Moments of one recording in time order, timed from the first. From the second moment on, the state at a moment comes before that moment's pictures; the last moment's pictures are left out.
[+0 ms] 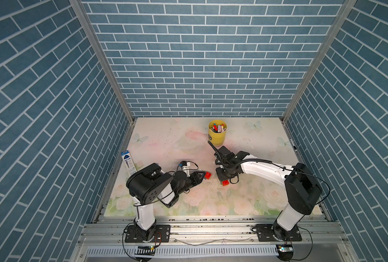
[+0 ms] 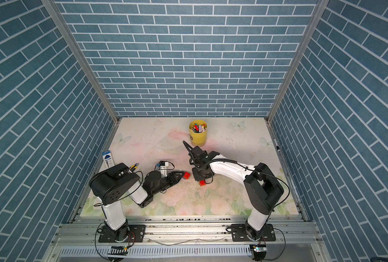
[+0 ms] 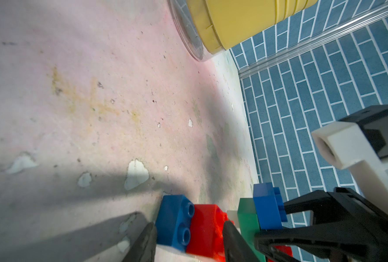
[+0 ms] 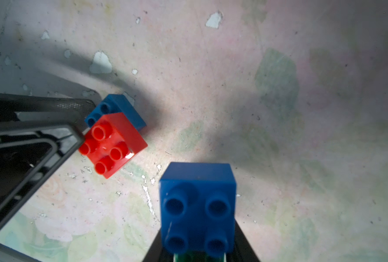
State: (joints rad) left arm -0.65 1.86 0.28 1.23 0.21 -1.06; right arm 0.84 1.70 1.17 -0.74 -0.03 0.40
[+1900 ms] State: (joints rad) left arm -0.71 1.62 0.42 0.60 0.20 -0.87; right arm 0.79 1.59 1.11 -0.74 -0.10 0.14
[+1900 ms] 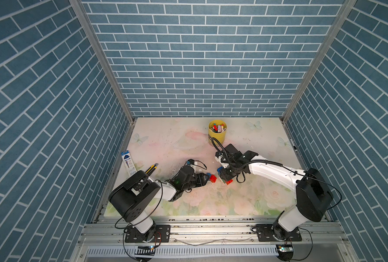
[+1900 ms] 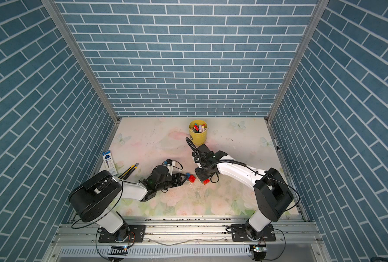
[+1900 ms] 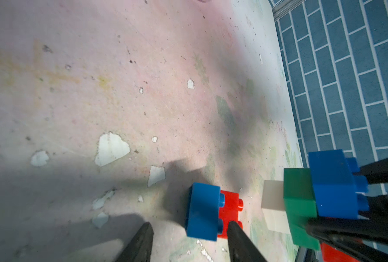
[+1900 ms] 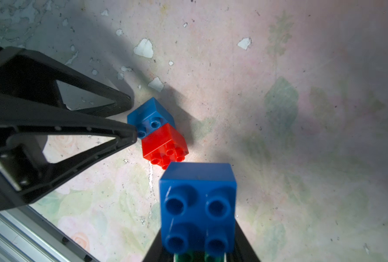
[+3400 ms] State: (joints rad) left arm -0.69 1.39 0.34 0.37 0.09 -0.91; right arm 0.79 1.62 1.06 -0.65 -0.12 0.19
